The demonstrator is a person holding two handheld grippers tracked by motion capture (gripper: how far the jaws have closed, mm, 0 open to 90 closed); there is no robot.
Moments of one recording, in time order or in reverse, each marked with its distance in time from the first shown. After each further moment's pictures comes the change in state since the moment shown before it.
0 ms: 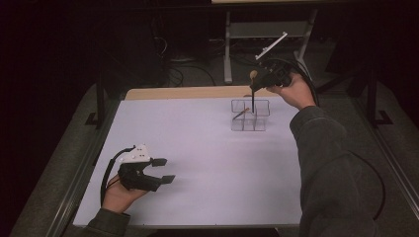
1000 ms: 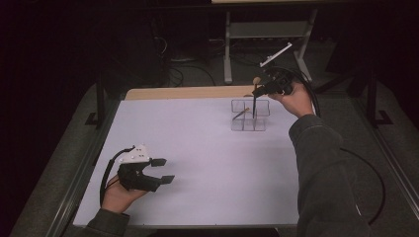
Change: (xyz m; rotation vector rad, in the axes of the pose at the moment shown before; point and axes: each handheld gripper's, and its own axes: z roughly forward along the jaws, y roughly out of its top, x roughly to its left) left arm 0.000 -0.001 -0.001 0.006 0.004 -0.002; right arm -0.010 -0.027 0.017 -0.036 0.014 0.079
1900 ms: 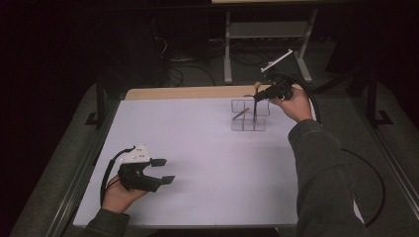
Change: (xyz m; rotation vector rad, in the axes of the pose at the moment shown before) left arm 0.000 -0.001 0.001 -0.001 -0.001 0.003; right arm -0.004 -0.014 0.012 0.001 -0.001 0.024
